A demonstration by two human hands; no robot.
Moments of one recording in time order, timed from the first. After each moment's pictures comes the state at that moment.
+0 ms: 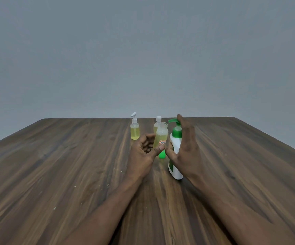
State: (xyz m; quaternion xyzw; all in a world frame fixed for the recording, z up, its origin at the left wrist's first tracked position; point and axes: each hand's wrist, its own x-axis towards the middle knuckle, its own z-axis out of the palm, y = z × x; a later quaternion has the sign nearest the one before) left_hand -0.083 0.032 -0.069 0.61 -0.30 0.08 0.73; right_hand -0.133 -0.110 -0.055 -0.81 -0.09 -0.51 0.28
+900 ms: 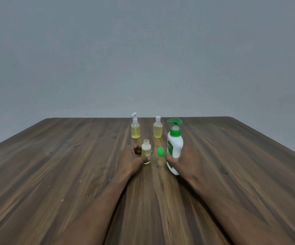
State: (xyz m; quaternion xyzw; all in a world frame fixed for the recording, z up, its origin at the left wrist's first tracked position) left_hand -0.062 0.062 -0.082 0.79 -0.20 0.04 0.58; right_hand -0.153 -0.111 -0.074 -0.87 0.10 -0.35 0.32
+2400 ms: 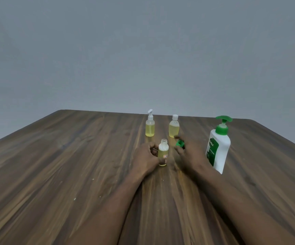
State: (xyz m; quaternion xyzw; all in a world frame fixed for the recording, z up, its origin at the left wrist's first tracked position) left_hand -0.052 0.065 -0.078 0.82 -0.18 0.02 0.54; right_hand -0.087 -0.105 -0.062 -0.93 0.04 -0.27 0.25
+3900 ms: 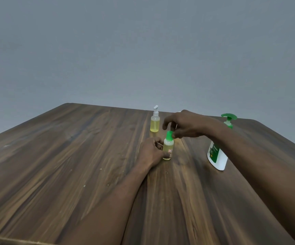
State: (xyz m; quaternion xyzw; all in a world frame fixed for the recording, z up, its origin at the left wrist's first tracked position) left_hand -0.048 0.065 -0.083 0.81 -0.18 0.03 0.55; right_hand -0.084 -0.074 0.052 -0.99 -0.13 -0.01 0.04
